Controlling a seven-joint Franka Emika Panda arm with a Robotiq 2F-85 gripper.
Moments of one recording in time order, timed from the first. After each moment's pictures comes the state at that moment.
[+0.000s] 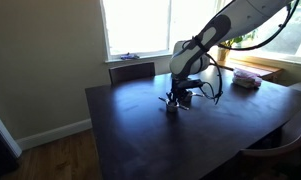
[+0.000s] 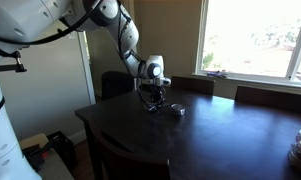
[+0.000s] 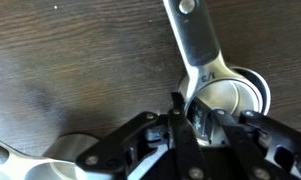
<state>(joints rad) 0.14 0.90 -0.04 -1.50 0.00 2.45 0.29</state>
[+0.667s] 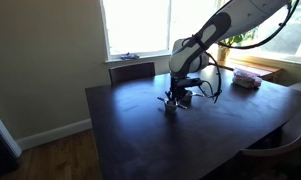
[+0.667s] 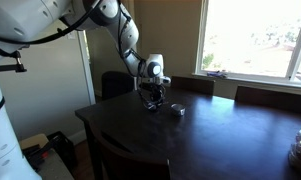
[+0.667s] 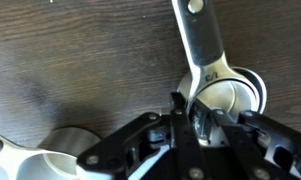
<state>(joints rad) 0.13 0.90 -0.03 -1.49 0.00 2.44 0.27</state>
